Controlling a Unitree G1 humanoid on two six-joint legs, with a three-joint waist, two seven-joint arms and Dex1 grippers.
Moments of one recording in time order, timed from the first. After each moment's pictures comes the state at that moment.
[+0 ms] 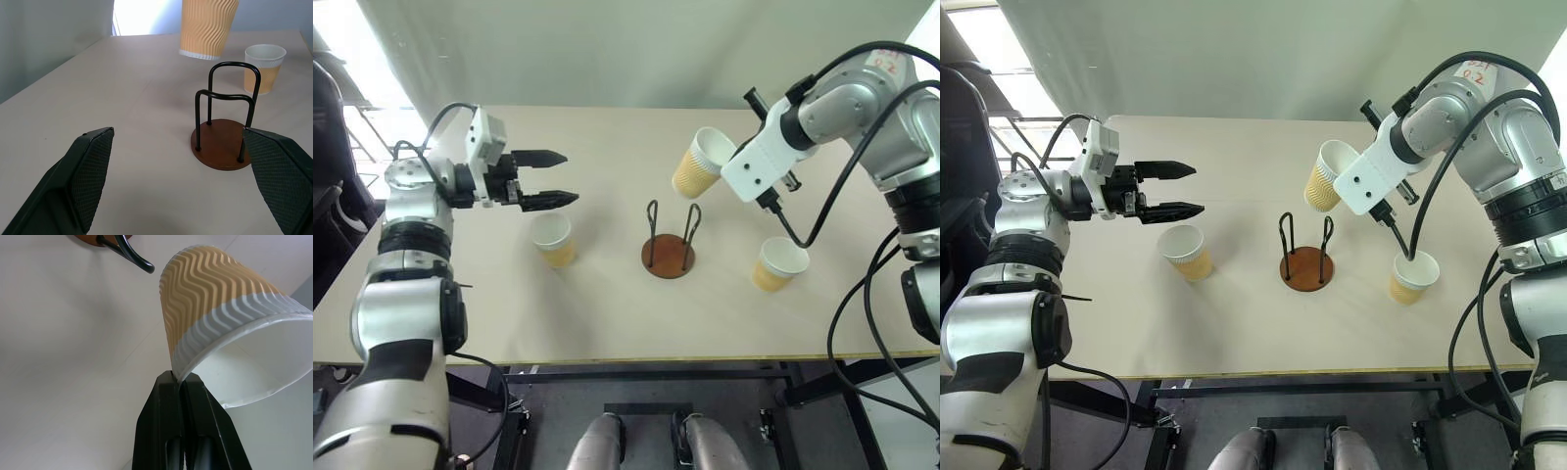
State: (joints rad) left arm -1.23 0.68 0.10 1.20 -0.18 -0.16 -1.57; right arm -1.40 -0.81 0.53 0.39 -0.50 -0.45 1.38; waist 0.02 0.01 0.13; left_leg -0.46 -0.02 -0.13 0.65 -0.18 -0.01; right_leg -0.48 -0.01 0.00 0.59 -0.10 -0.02
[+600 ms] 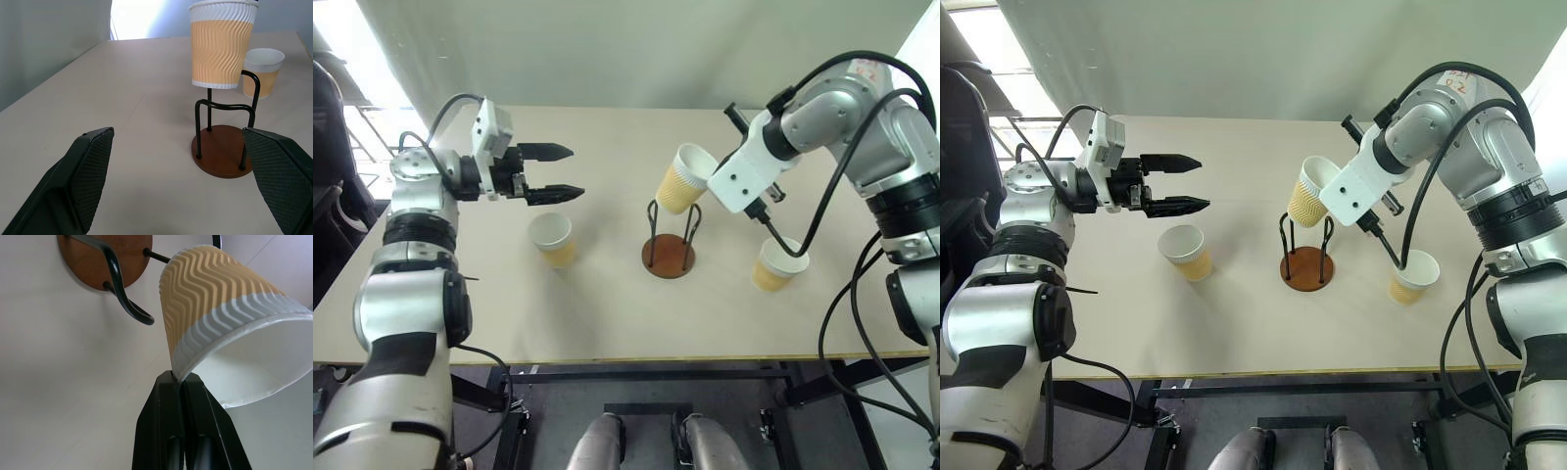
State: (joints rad) left arm -1.27 0.67 0.10 1.22 -0.16 -0.17 -1.57; right arm -1.38 -0.76 0.53 0.36 -0.43 -0.44 1.43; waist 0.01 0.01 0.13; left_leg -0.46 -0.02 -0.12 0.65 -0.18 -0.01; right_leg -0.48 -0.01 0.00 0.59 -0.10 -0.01
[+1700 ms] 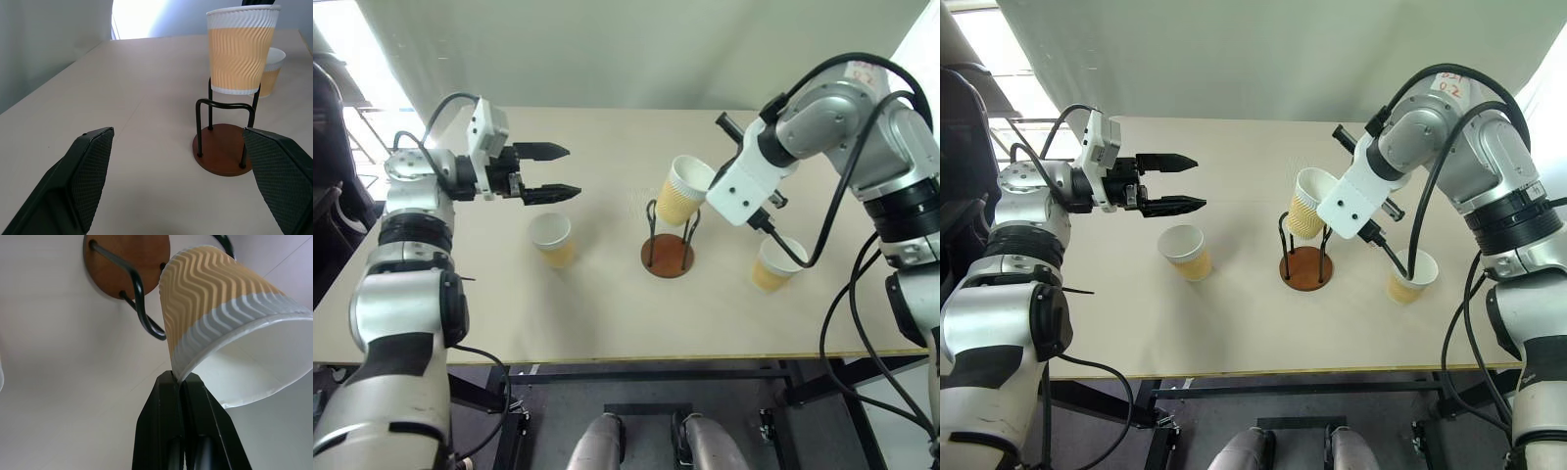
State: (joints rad) left arm -1.27 0.68 0.11 1.22 -0.16 -0.17 -1.57; right arm -1.37 -0.76 0.53 0.31 -0.43 -0.48 1.49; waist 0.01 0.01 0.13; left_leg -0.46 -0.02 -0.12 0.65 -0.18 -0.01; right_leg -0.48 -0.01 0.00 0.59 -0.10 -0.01
